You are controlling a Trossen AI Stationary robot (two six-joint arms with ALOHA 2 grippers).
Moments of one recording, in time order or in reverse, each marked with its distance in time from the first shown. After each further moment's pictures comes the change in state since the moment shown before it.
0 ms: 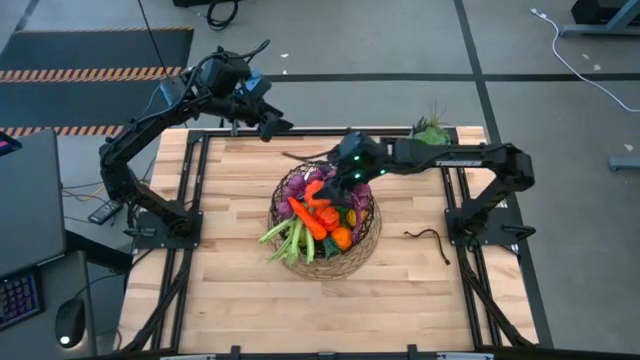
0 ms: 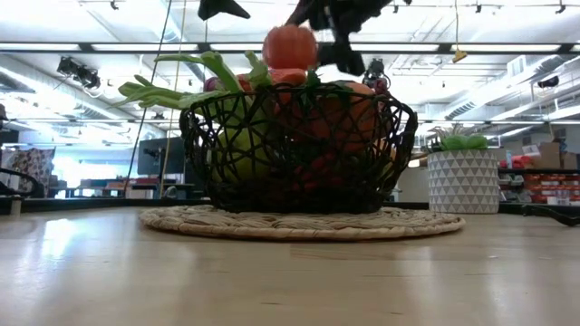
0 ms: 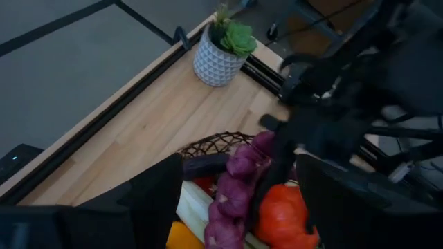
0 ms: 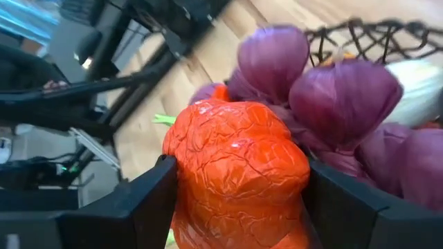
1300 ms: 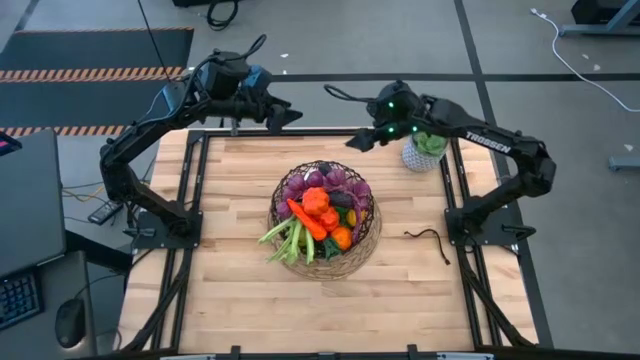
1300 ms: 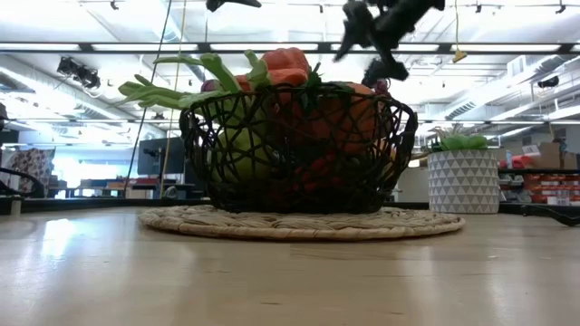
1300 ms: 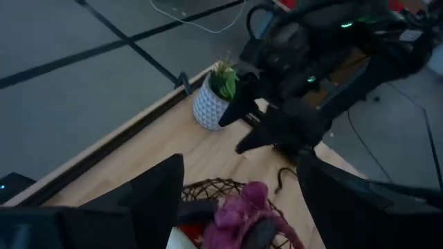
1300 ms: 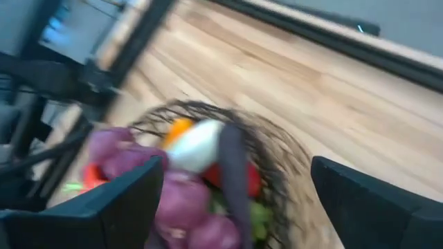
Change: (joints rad) left arm -0.063 0.000 0.000 0.160 -0.125 -0.132; right arm -0.374 -0.172 0.000 -0.252 0.001 -0.129
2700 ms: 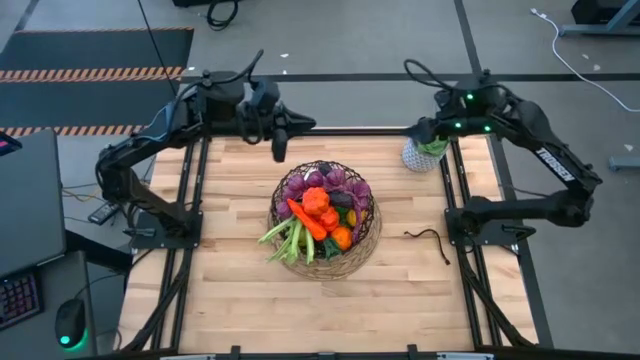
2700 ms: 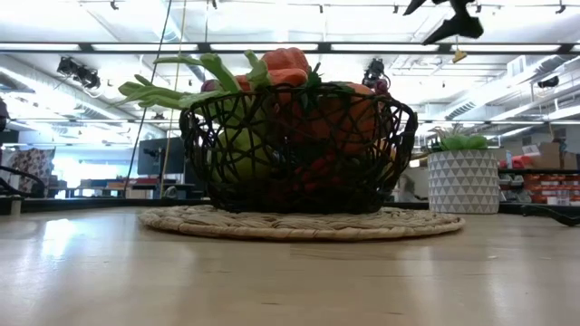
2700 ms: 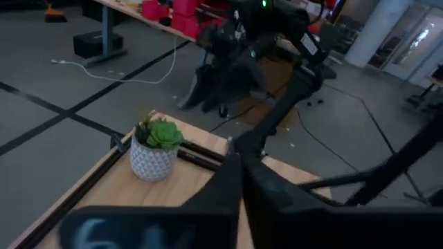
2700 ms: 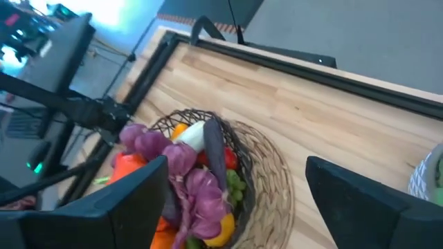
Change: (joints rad) left arm -0.236 -0.020 0.000 0.236 -0.068 0.114; right arm -0.162 -0.402 -0.002 -0.287 -0.018 -0.026
